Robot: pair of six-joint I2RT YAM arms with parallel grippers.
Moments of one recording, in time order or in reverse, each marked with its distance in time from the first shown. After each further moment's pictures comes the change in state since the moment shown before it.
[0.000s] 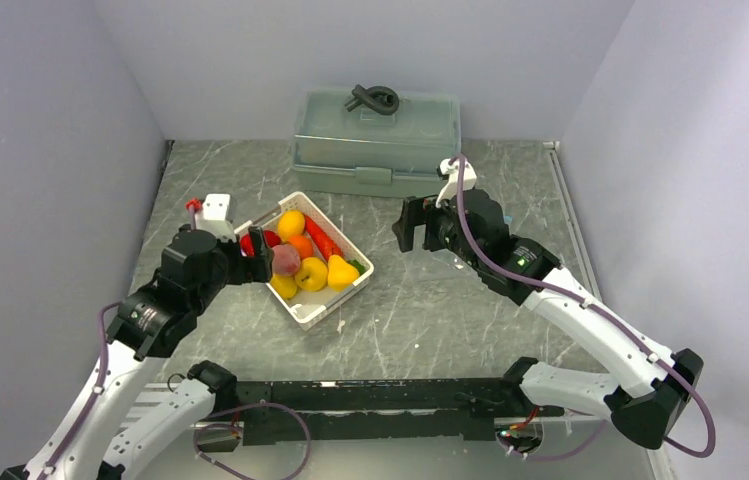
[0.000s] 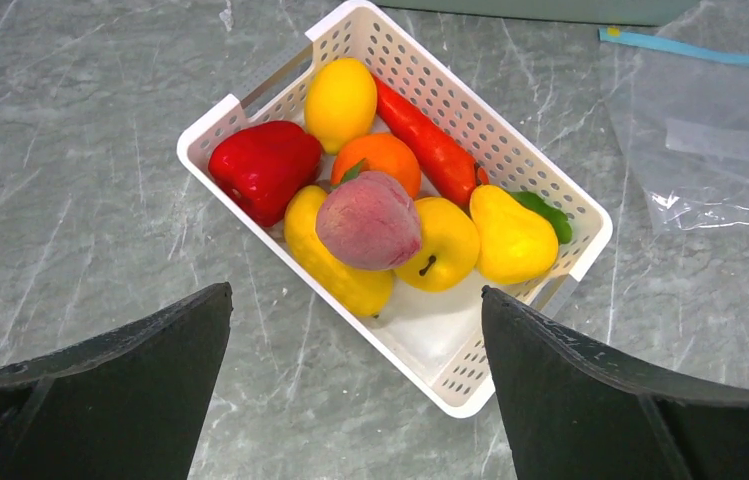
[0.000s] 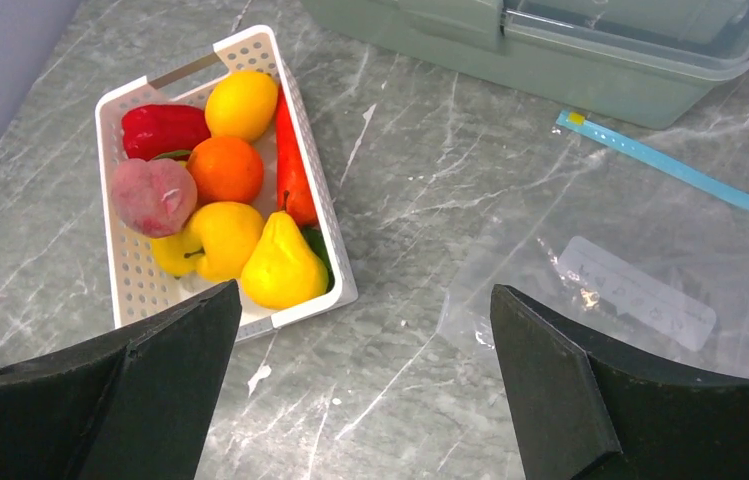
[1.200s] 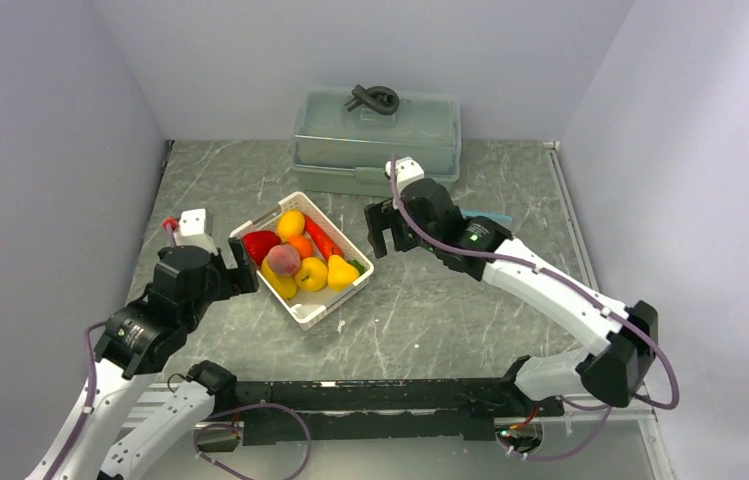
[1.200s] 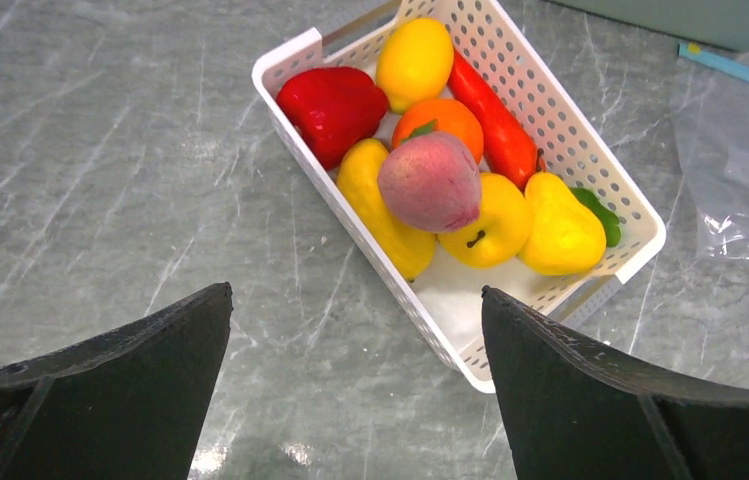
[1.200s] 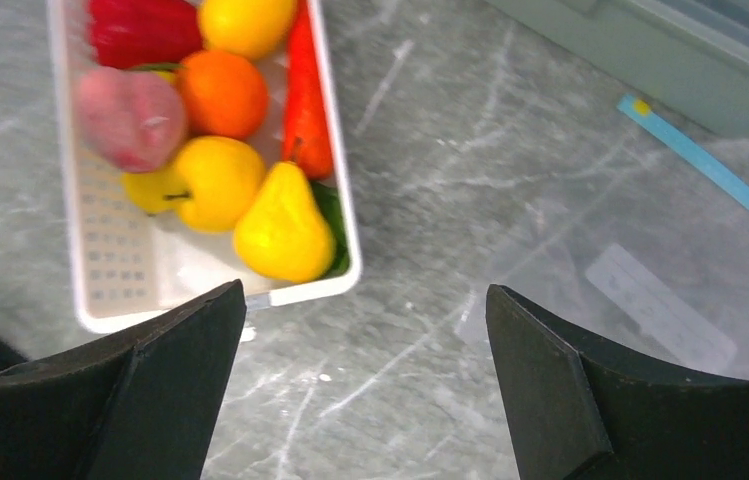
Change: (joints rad) left arm 0.002 -0.080 -0.008 -0.158 -0.136 -0.140; right arm 0.069 0.229 0.147 -0.064 -0.078 -0.105
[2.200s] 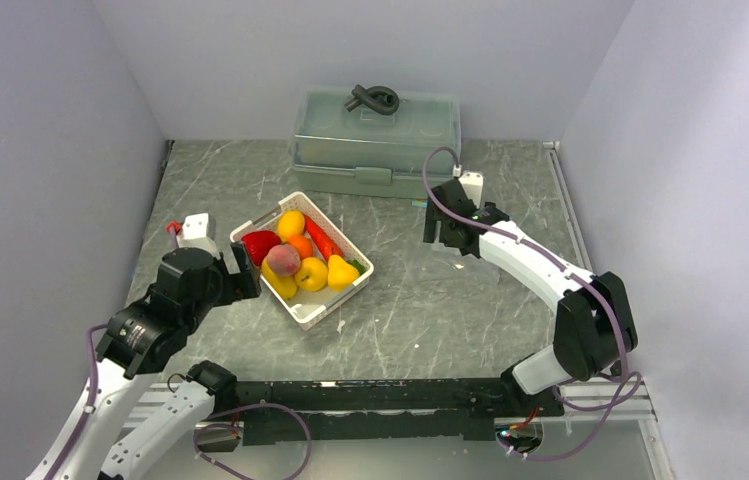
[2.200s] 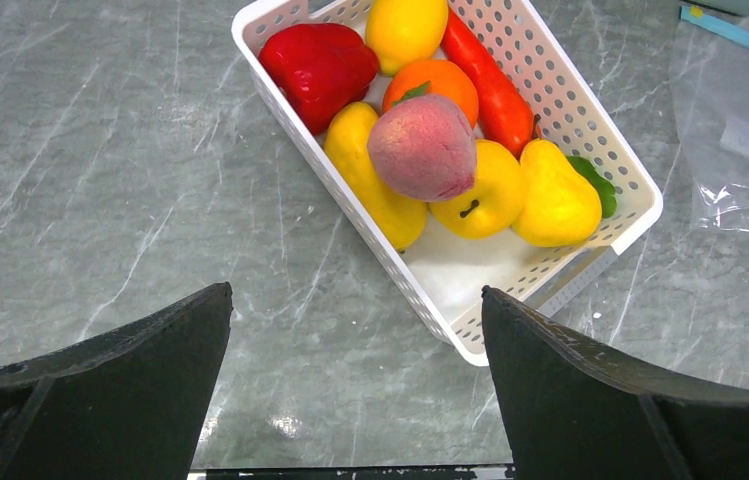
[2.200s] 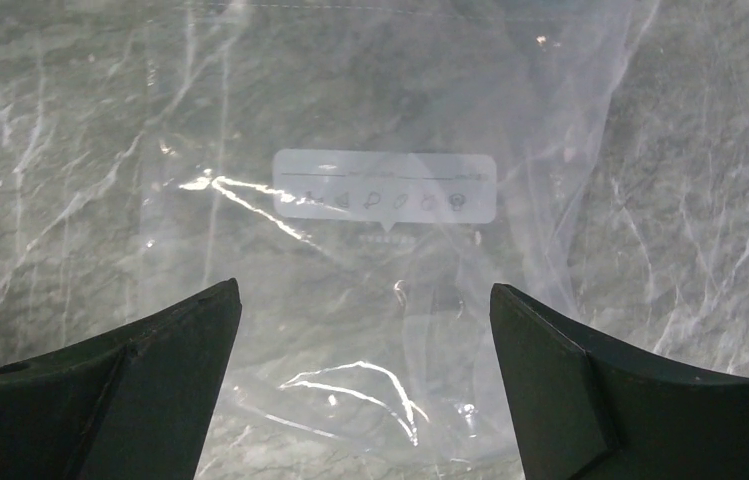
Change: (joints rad) left arm 0.000 -0.001 -0.020 -0.044 0.046 -0.049; right arm -0.301 0.179 -0.149 -0.083 0.362 0.258
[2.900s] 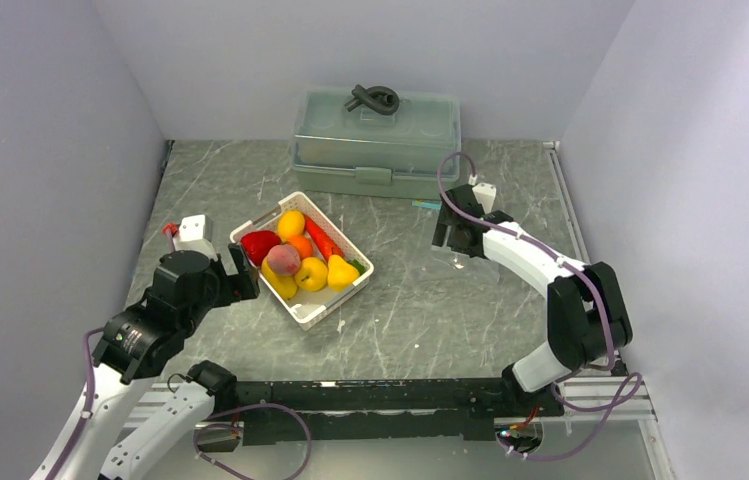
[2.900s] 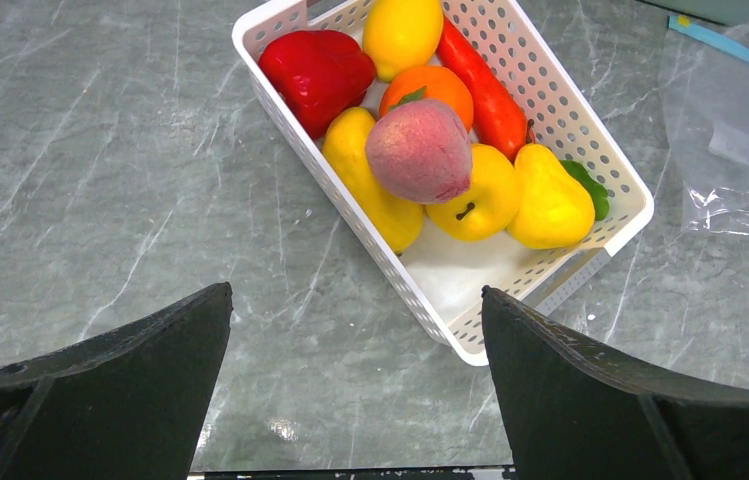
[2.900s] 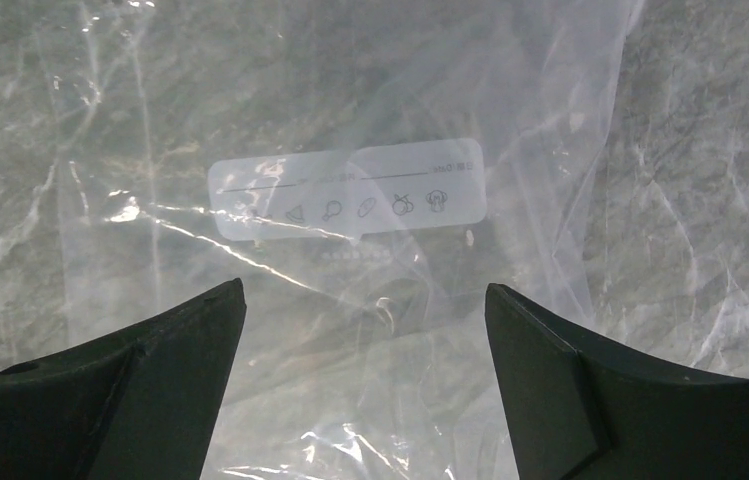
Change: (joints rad) left arm 0.000 -0.024 0.000 0.000 0.003 0.000; right arm -0.117 0.044 -0.092 0.090 -0.078 0.084
